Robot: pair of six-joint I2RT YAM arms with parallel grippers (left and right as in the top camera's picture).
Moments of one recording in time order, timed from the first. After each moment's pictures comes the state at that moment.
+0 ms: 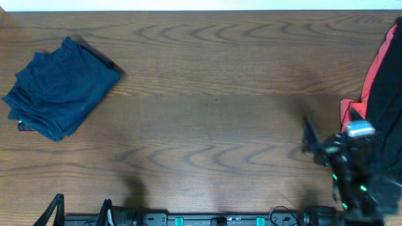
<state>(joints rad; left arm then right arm) -0.12 0.04 1.17 -1.11 0.02 -0.25 -0.04 0.30 0.49 -0.23 -0.21 -0.09</state>
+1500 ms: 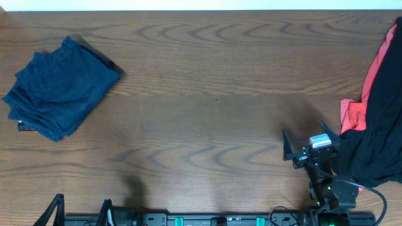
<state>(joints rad) -0.12 0.04 1.17 -1.11 0.01 -0.25 -0.02 0.03 0.01 -0.05 -0.23 -0.17</state>
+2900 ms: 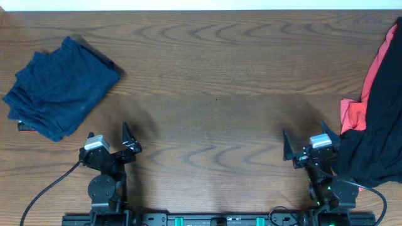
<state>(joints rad) 0.02 0.02 0.02 -0.08 -0.19 -0.25 -0.02 0.03 0.01 -0.05 -0.22 -0.17</state>
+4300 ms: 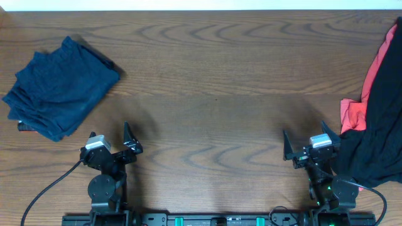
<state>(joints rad) 0.02 0.01 0.02 -0.11 -0.17 -0.25 -0.02 0.03 0.01 -0.05 -0.22 -0.17</state>
